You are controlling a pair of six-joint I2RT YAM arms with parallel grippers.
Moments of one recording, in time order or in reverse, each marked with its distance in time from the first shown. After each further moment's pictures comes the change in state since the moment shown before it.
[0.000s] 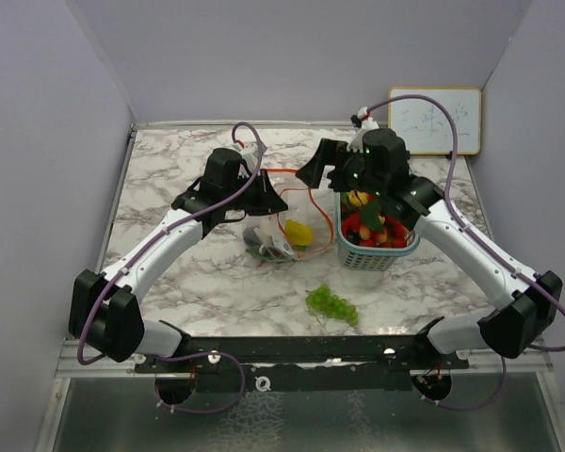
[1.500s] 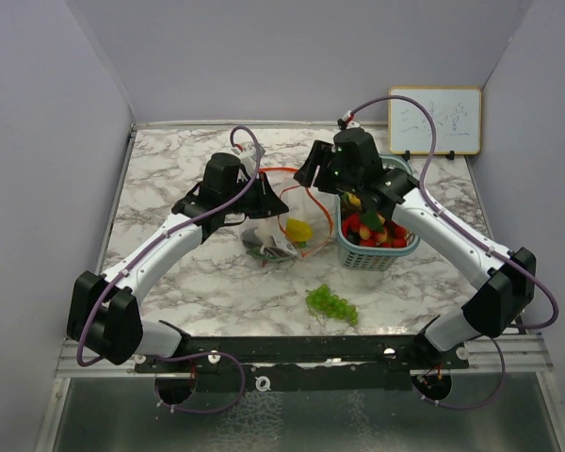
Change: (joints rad) left arm 0.000 -0.018 -0.060 0.074 0.010 -0.026; right arm 0.060 0.173 0.143 -0.111 0.177 0.143
